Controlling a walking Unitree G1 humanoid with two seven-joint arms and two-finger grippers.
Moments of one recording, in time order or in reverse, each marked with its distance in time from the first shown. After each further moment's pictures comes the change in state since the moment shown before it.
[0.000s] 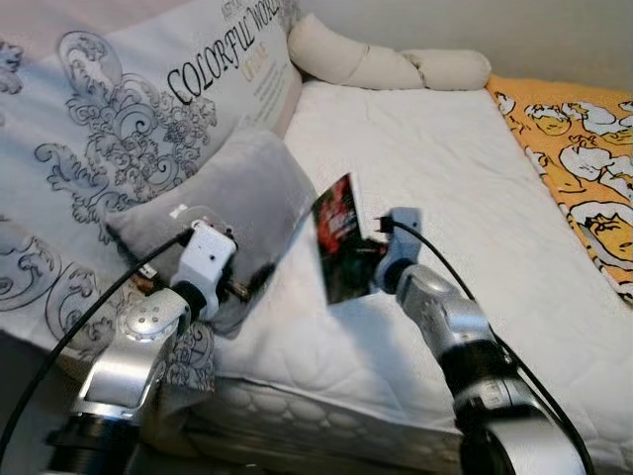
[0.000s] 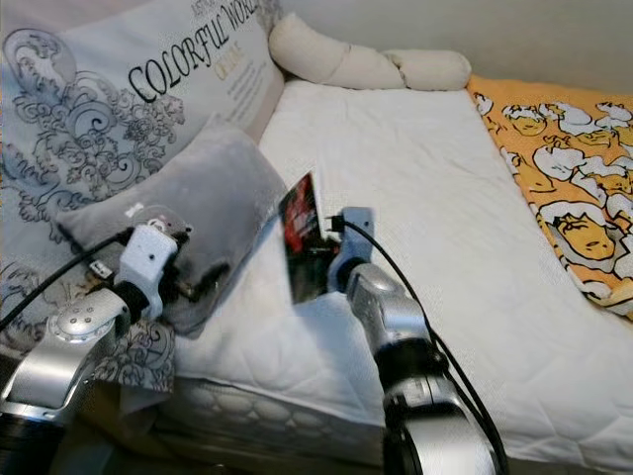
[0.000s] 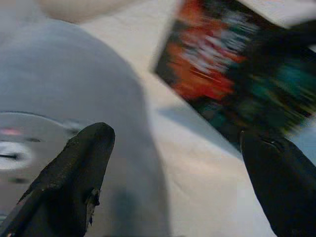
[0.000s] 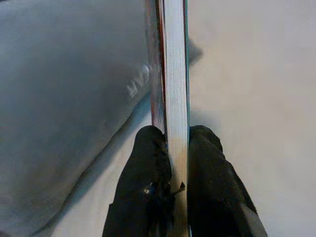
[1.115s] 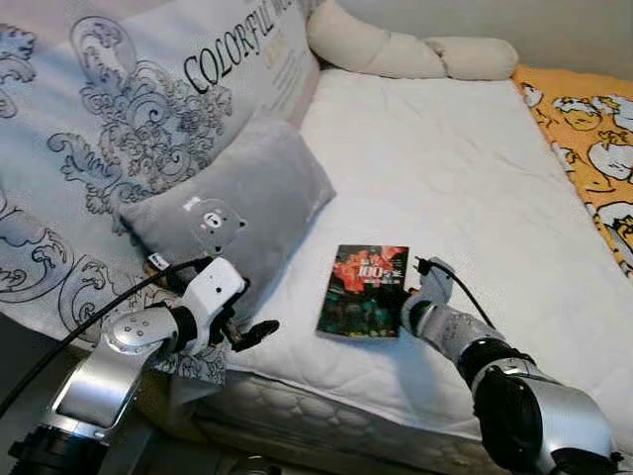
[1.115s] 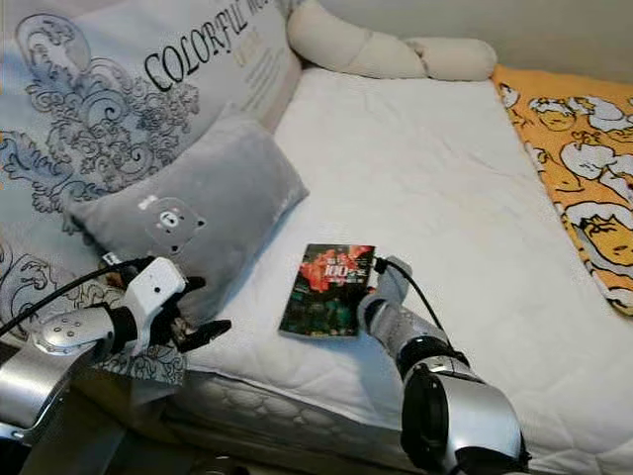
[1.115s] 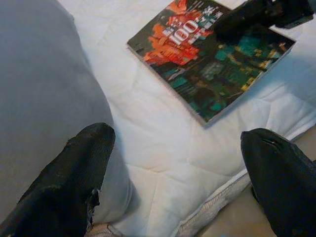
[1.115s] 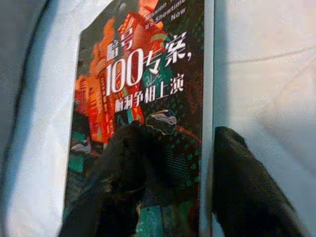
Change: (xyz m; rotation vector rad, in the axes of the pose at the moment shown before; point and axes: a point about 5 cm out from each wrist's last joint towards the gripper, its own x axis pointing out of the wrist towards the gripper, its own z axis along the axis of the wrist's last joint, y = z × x) left arm -0.017 -0.015 -0.011 0.023 0.154 -0.242; right arm -0.016 -0.065 -0.053 0.318 0.188 -0.299
